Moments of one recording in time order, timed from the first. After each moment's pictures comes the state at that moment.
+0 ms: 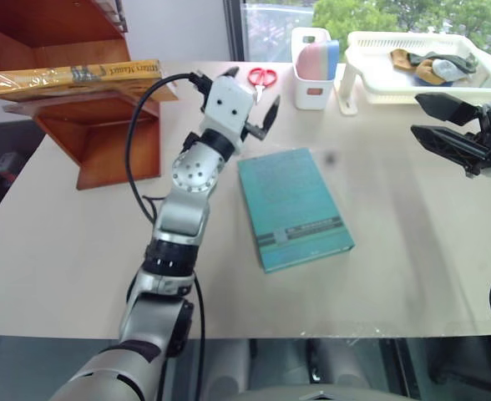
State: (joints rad) left arm -0.76 0.25 -0.05 0.10 0.08 0.03 -0.21; right arm -0.62 -0.77 -0.36 0.05 0.84 0.62 1.19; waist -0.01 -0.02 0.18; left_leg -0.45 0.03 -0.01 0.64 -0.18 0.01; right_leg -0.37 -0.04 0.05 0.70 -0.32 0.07
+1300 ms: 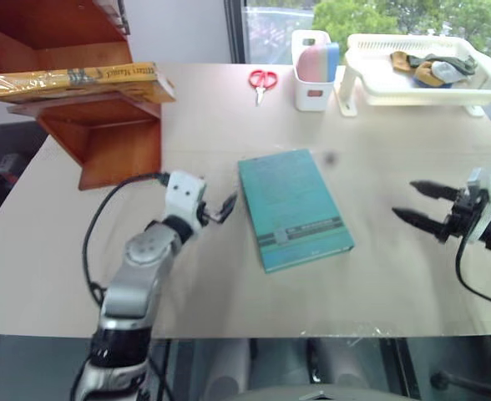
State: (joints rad) left arm -0.12 0.42 0.06 -0.36 -0.20 0.50 -0.41; right arm -0.19 -0.74 -0.29 0.10 0.50 0.28 1.11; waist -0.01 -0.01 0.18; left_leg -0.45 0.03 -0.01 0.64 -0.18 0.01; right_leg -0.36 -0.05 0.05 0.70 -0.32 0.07
